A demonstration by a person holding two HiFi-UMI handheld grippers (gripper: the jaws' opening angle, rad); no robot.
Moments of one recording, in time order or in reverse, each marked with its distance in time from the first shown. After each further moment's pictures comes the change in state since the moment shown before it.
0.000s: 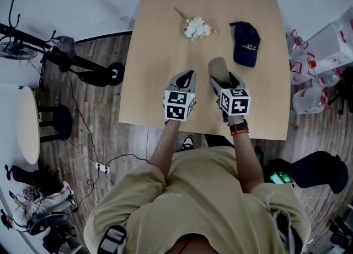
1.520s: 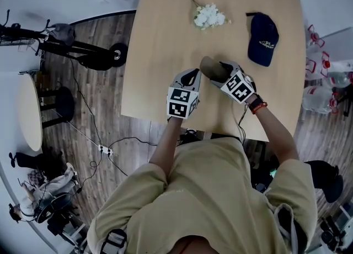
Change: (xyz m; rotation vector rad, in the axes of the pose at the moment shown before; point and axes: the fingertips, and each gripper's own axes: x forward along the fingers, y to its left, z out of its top) left arm 0.058 0.050 -0.055 -0.101 0.134 -0.035; right arm 0.124 0.025 -0.055 -0.656 0.321 0.456
